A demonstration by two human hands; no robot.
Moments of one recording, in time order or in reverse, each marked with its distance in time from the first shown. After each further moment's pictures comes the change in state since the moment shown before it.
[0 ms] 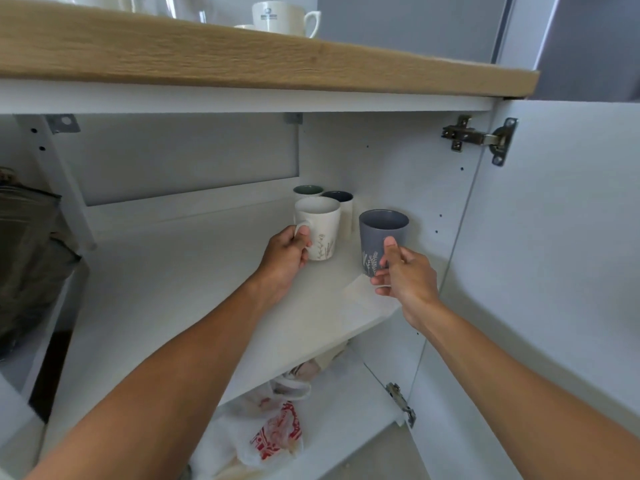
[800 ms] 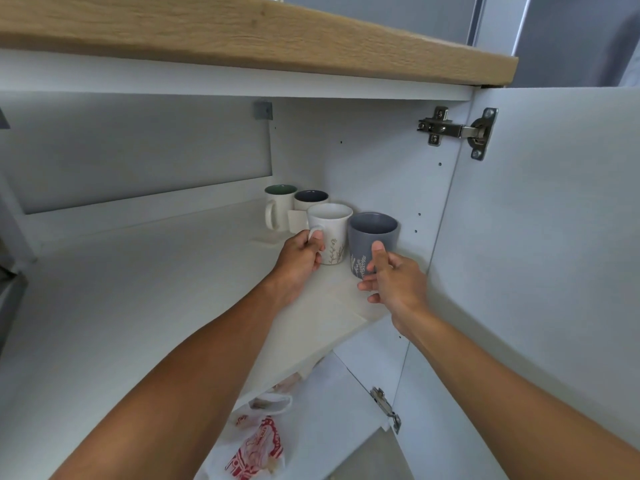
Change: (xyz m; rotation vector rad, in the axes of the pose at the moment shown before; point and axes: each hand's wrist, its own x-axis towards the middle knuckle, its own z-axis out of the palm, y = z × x) left_hand 0.039 -0.026 0.066 0.018 -0.112 -0.034; right_hand 0.022 0.017 -0.010 -0.031 0.071 -0.010
